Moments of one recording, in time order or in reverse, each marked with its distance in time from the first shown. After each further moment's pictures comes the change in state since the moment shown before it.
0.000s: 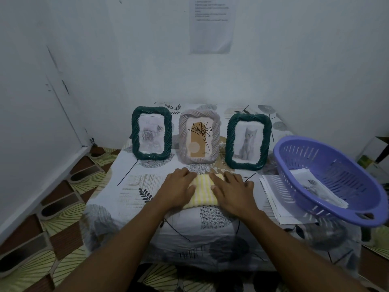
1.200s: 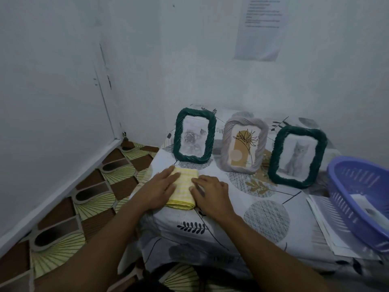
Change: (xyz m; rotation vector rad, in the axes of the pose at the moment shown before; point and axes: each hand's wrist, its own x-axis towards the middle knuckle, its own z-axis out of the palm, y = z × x) left_hand -0.080 -0.144 -0.034 -0.138 -0.017 -0.201; right_hand 0.044 -0.154 0.037 0.333 0.147 -0.247
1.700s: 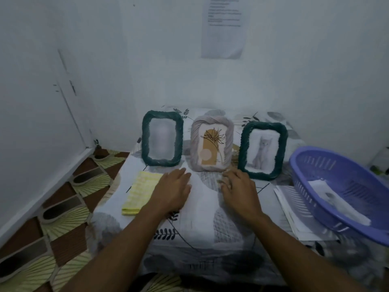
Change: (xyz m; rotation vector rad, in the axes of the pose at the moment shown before) left_hand 0.056 0.102 0.037 0.168 0.076 0.177; right_hand -0.034 0.104 -0.083 -0.152 0.188 0.196
